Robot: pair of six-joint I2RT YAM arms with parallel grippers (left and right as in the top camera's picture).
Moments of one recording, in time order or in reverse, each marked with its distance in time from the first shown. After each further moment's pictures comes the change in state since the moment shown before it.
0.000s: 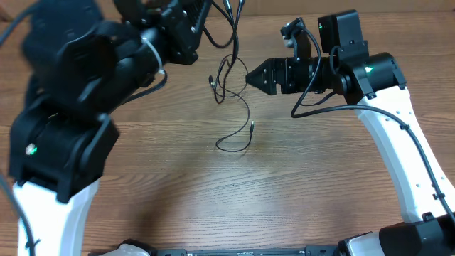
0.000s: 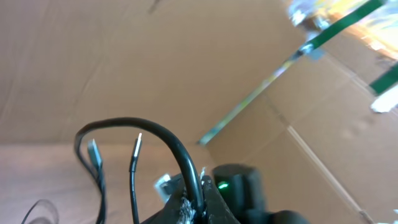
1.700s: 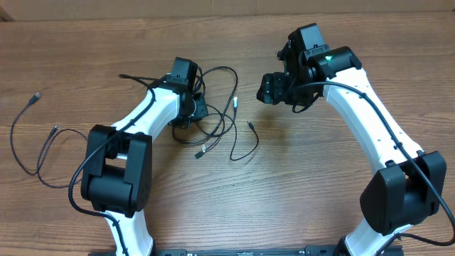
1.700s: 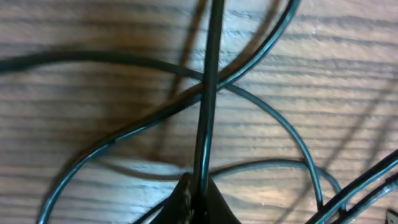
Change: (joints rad) left arm 0.116 0.584 -0.752 0.107 -0.226 0.135; right arm 0.032 0.218 -0.032 -0.102 0.362 0.076
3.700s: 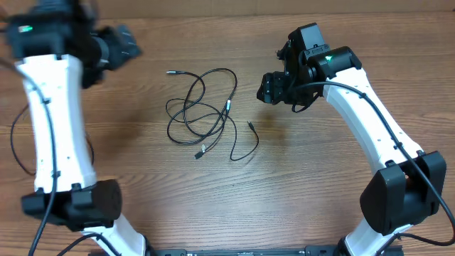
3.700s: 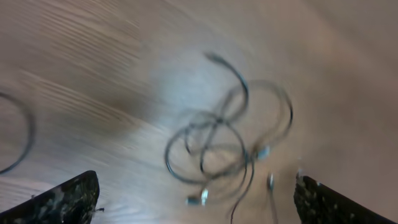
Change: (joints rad) left arm 0.321 -0.117 0.896 -0.864 0.062 0.087; right arm 0.000 0.000 0.000 0.008 -0.003 0.000
